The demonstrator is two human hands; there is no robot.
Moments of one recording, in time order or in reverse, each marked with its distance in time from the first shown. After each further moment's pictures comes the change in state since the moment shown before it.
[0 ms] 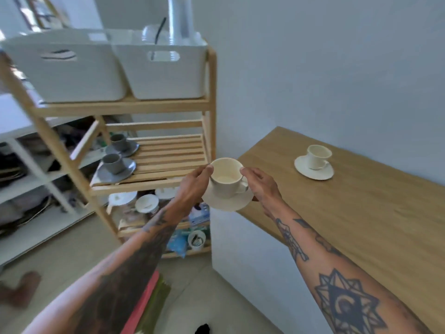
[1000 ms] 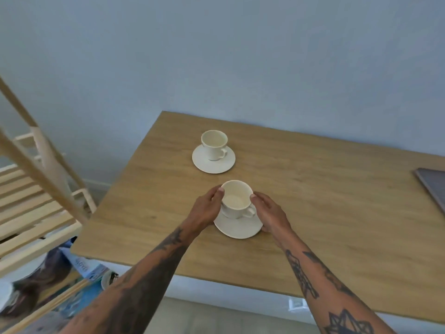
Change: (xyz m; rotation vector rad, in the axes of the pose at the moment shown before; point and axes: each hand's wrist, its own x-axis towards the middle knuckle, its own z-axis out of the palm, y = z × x) left_hand 0.083 0.002 0.298 0.207 -0.707 0.073; right_hand 0.063 0.149 -0.205 -0.003 0.443 0.463
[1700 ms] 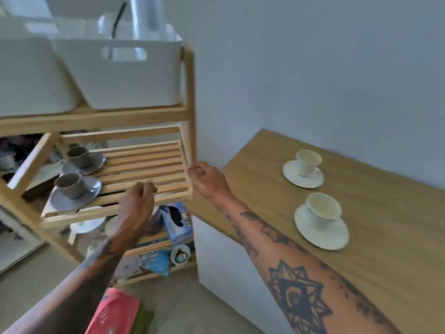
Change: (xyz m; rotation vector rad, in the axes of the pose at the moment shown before) left_hand -0.230 -0.107 -0.267 0.208 0.983 -0.045; right_hand -0.190 -0.148 0.250 -0.214 -0.617 -0.650
